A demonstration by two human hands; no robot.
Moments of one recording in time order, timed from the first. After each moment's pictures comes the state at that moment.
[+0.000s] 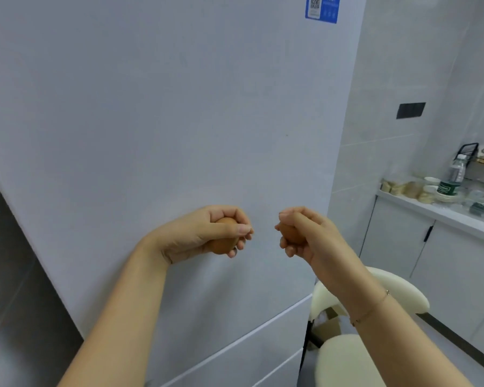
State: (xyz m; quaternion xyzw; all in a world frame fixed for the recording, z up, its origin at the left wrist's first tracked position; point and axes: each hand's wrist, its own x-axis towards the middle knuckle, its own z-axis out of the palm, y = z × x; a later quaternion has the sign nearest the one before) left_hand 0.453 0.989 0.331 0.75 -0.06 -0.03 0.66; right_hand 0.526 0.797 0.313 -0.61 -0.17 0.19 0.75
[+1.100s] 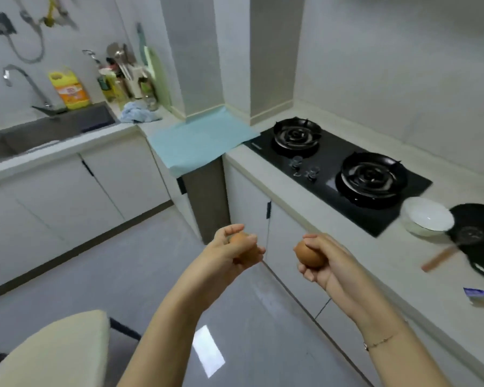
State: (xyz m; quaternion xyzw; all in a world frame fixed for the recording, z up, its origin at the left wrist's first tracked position) left_hand 0.249 0.324 0.173 0.51 -0.23 -0.64 0.52; right_hand 0.062 0.278 0.152 -0.36 0.47 -0.39 0.71
